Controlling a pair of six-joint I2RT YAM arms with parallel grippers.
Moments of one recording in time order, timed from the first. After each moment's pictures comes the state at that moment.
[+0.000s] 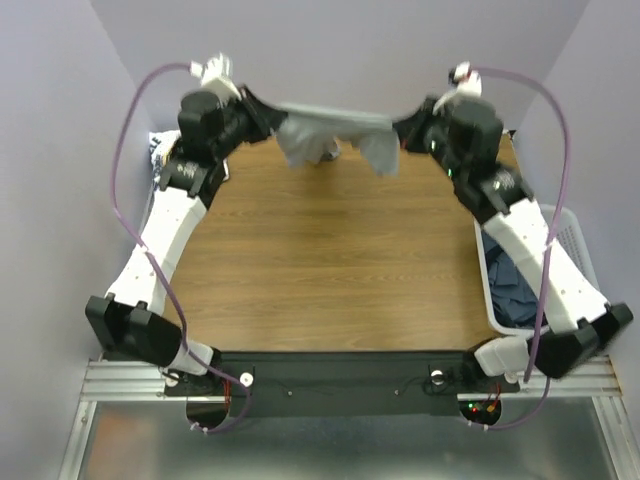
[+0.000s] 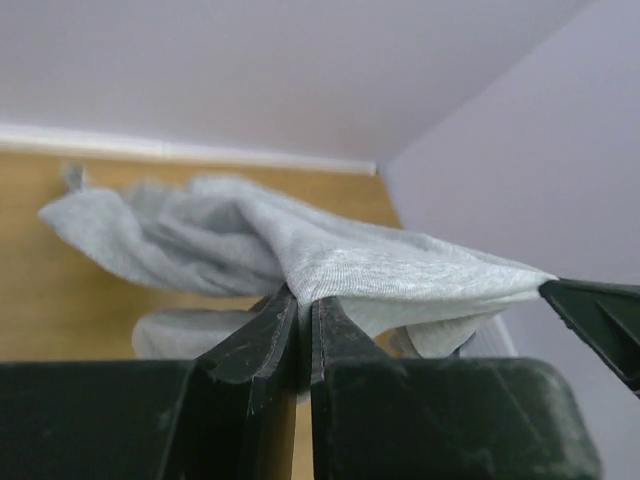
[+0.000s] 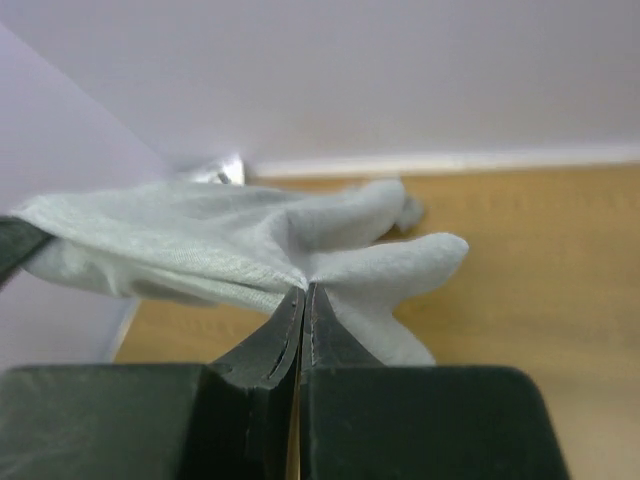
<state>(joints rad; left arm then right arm) -0.27 1.47 1.65 -0.21 0.23 -0.62 0.46 1.41 1.68 -0.36 0.16 0.42</state>
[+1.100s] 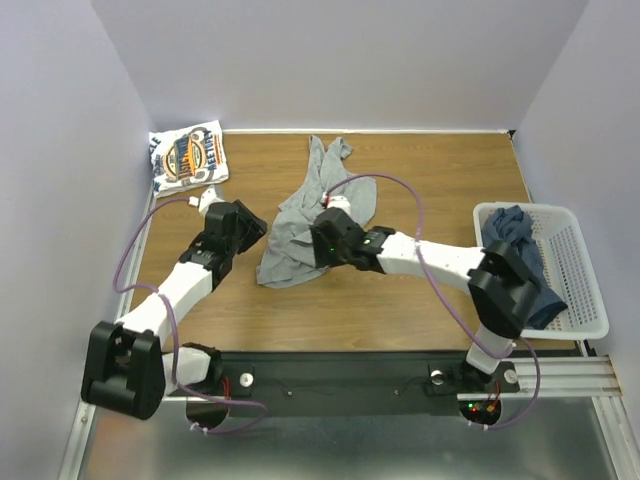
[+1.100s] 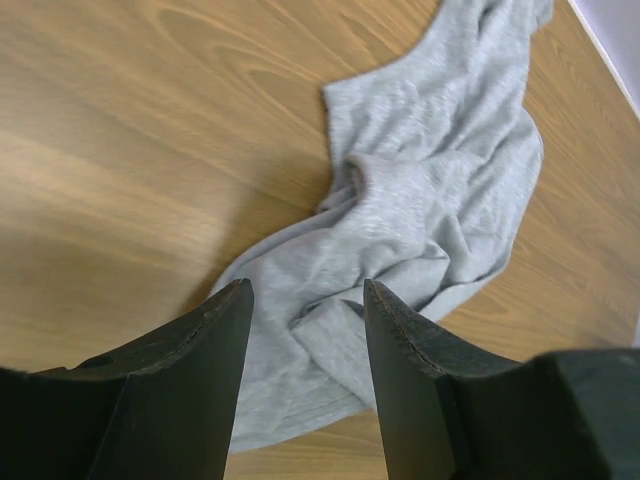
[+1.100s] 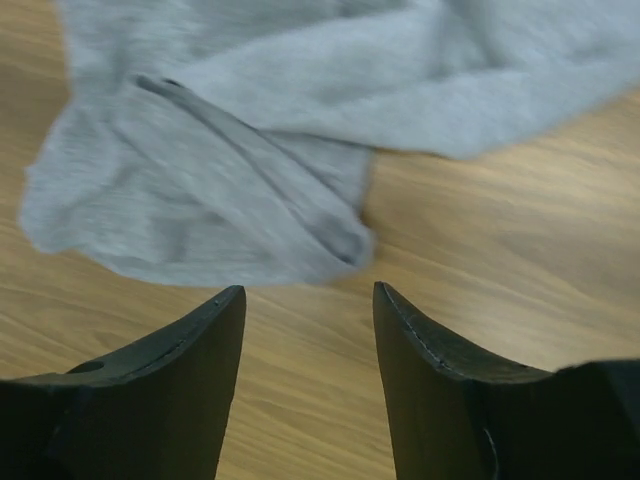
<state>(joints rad) -0.29 1.18 0.65 -0.03 -0.11 -0.85 0.90 1.71 1.19 -0.33 0.31 0.59</state>
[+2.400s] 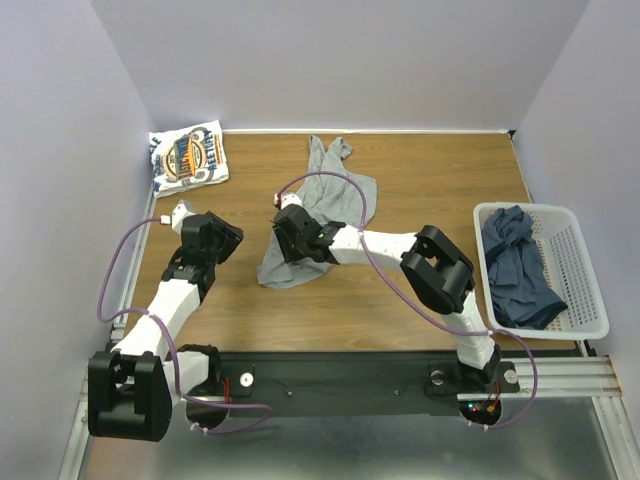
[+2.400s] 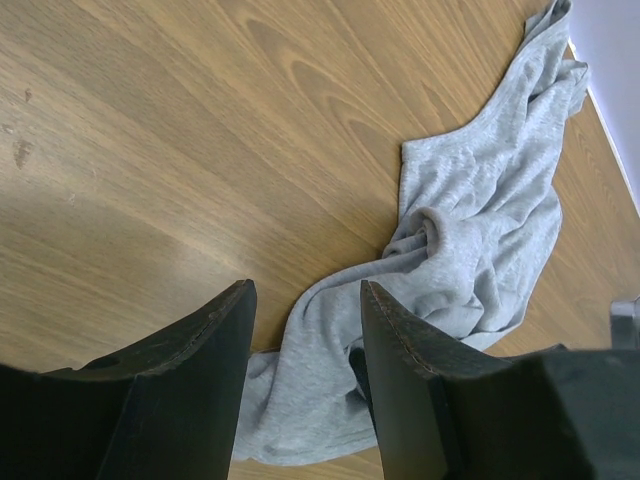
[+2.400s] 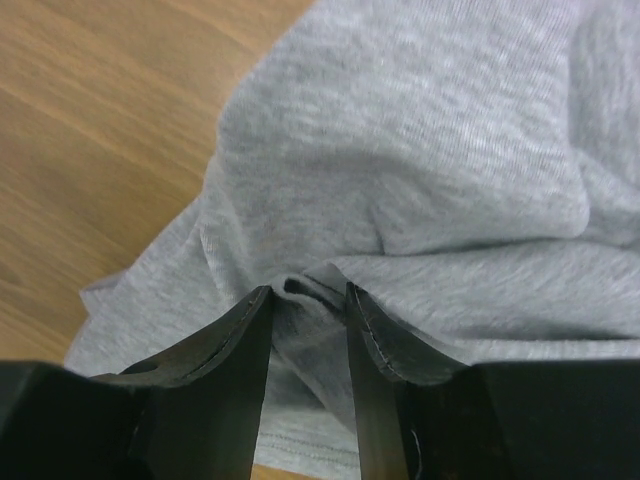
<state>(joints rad) -0.10 1.04 0.53 -0.05 -0.10 -0.88 0.96 2.14 1.58 -0.23 0.25 0.41</state>
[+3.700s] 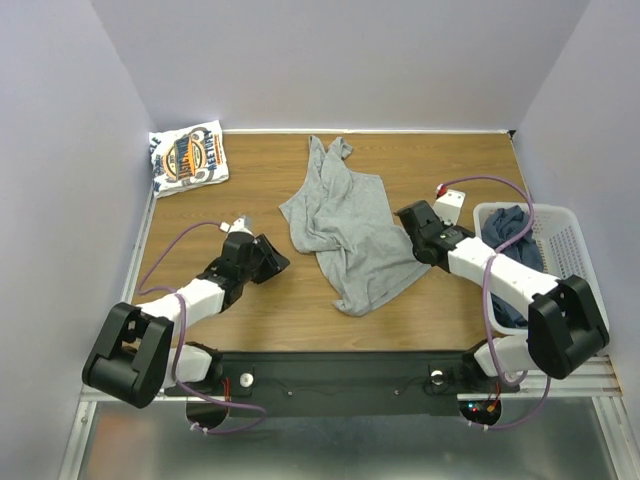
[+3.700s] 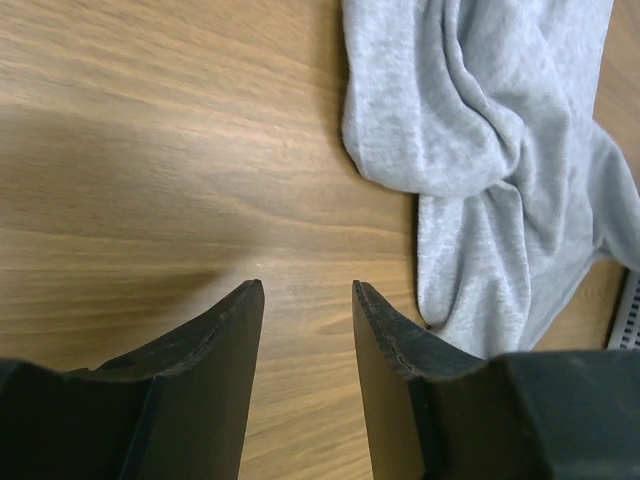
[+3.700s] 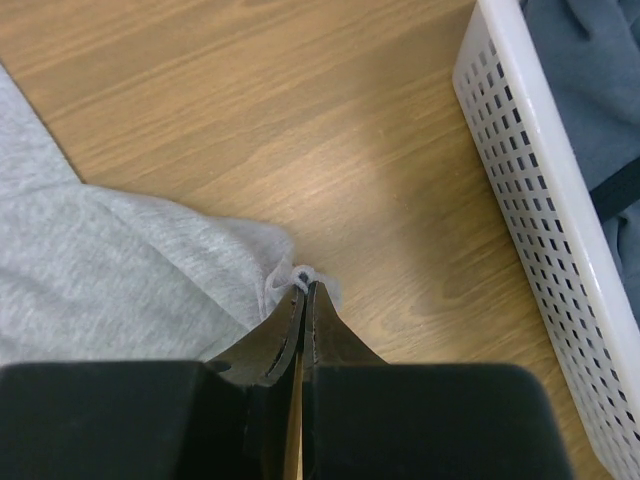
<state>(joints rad) -0.38 1.23 0.40 0.18 0.07 -0.83 0.52 1.36 0.87 -0.51 0.80 0.70</state>
